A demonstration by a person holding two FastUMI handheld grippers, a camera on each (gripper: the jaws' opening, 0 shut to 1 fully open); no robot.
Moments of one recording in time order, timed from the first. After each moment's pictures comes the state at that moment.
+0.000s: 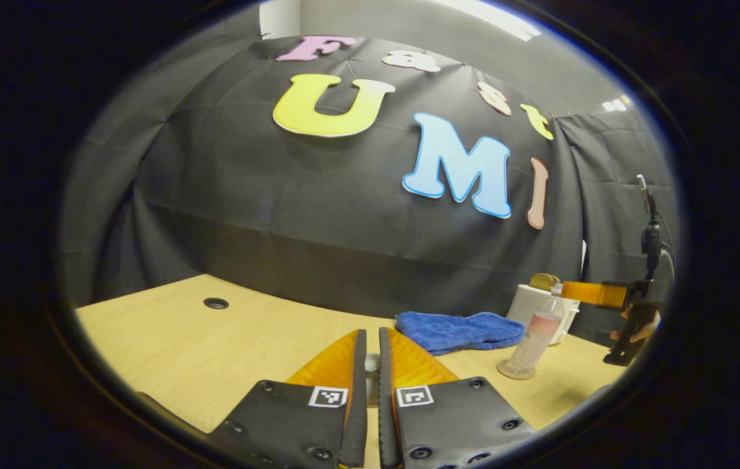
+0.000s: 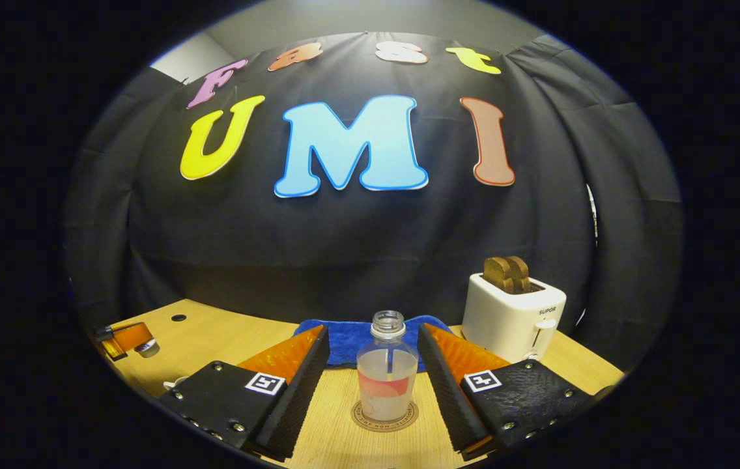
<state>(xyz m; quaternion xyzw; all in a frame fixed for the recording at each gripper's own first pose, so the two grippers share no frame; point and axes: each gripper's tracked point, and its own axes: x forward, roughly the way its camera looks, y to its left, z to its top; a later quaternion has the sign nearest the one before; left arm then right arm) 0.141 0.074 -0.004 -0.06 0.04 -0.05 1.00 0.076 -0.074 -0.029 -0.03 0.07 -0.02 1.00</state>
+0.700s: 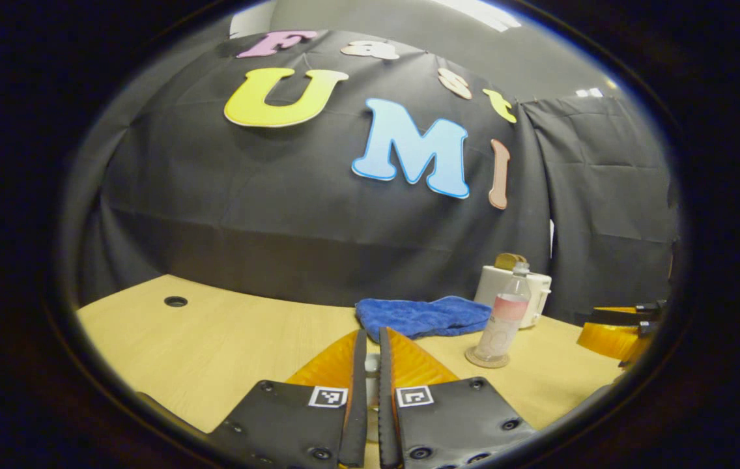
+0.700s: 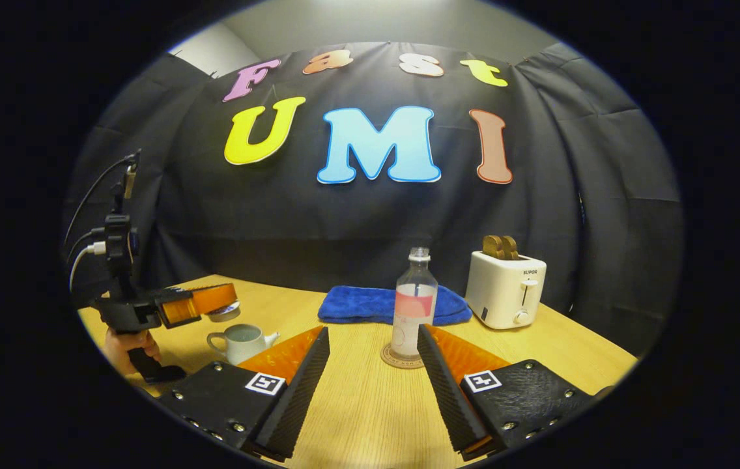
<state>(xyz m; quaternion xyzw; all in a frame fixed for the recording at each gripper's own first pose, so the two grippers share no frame) 0.139 0.006 -0.021 -0.02 0.06 -0.12 0.99 0.055 0.002 -0.009 -0.06 0.08 -0.01 0.99</state>
